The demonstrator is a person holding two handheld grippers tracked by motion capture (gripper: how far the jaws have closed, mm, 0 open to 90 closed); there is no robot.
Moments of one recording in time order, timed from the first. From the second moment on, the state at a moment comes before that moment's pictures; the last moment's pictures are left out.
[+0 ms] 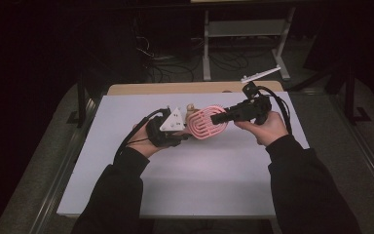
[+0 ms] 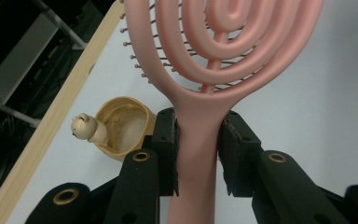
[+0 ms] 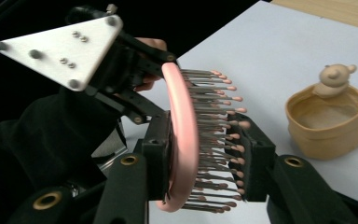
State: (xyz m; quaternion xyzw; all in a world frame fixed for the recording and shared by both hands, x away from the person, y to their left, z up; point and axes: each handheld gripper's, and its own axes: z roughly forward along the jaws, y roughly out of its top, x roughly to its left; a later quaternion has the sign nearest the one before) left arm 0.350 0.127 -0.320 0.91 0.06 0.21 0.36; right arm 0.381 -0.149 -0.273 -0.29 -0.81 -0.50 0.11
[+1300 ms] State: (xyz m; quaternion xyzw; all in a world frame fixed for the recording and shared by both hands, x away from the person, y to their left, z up) left arm 0.355 0.165 -0.303 0.88 0.10 0.14 0.45; right arm 0.369 -0.126 -0.206 -0.29 -0.84 -0.45 0.03
